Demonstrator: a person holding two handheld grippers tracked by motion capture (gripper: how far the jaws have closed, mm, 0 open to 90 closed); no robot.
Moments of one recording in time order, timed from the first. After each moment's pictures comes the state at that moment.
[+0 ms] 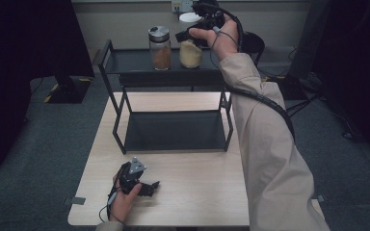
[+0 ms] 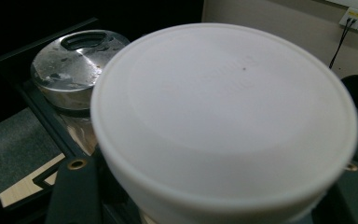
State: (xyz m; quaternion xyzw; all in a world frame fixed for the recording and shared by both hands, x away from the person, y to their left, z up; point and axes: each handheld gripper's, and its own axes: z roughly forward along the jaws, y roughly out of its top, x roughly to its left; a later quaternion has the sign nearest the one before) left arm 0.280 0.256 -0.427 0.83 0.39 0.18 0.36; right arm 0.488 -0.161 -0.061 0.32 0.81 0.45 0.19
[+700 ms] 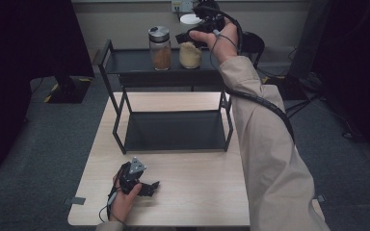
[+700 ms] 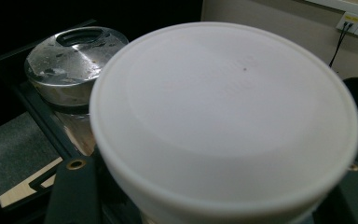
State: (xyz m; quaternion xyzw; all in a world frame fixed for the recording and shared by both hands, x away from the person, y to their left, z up) left arm 0.280 0.256 -0.427 0.83 0.39 0.18 0.36; right arm 0.485 -0.163 -0.070 0.32 0.80 0.46 0.20
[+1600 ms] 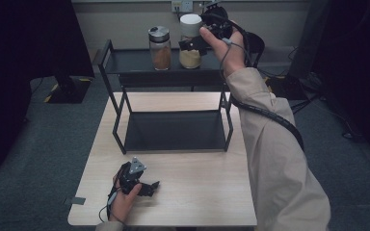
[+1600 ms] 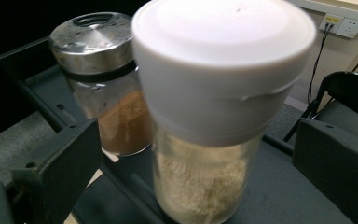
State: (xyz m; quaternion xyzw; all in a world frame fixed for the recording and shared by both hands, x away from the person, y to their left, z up) left arm 0.280 0.256 -0.427 0.83 0.39 0.18 0.36; right arm 0.449 -0.175 -0.082 0.34 0.78 0.47 0.22
